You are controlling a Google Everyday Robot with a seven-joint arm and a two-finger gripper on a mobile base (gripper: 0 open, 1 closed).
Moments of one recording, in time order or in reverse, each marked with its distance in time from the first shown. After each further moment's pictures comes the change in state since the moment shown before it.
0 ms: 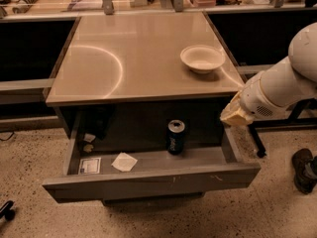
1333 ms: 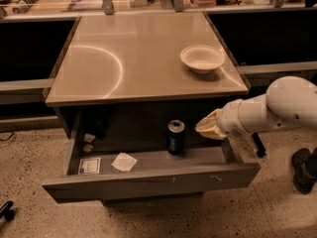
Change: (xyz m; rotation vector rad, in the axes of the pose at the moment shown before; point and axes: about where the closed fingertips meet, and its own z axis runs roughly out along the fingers) arm -0.015 0.008 0.096 -0.009 -0.281 0.040
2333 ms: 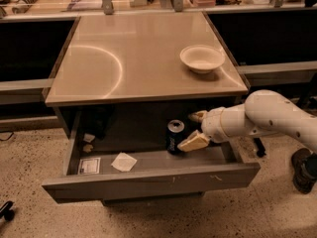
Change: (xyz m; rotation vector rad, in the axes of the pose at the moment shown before) arm 0.000 -0.001 0.065 -0.031 -0.084 0.011
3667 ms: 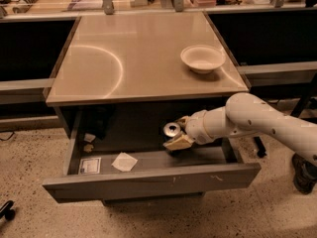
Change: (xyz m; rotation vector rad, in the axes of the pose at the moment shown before) arm -0.018 0.016 0.052 -0.092 -0.054 -0.020
